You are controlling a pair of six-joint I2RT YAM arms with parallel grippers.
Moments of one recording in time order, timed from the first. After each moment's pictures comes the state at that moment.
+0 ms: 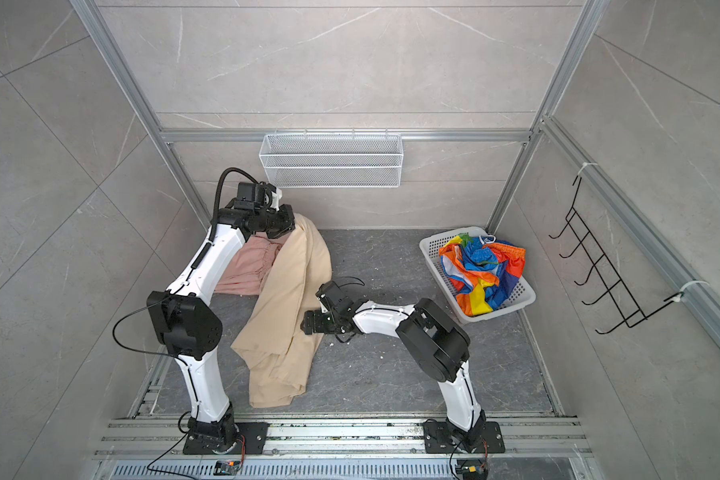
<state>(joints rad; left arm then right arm) -0.22 2.00 2.03 -0.72 0.42 -0.56 0.85 2.06 1.32 -0.11 -0.26 0.72</state>
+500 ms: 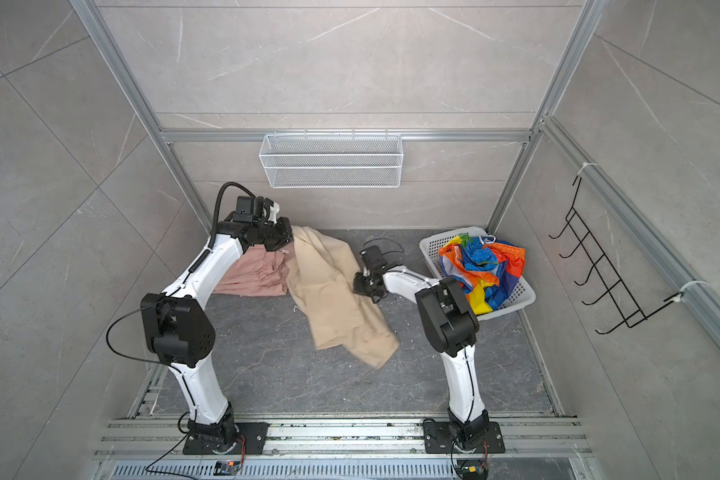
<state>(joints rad) -0.19 1.90 1.76 -0.62 0.44 -0.59 0.42 2.13 1.56 -0.46 -0.14 0.51</state>
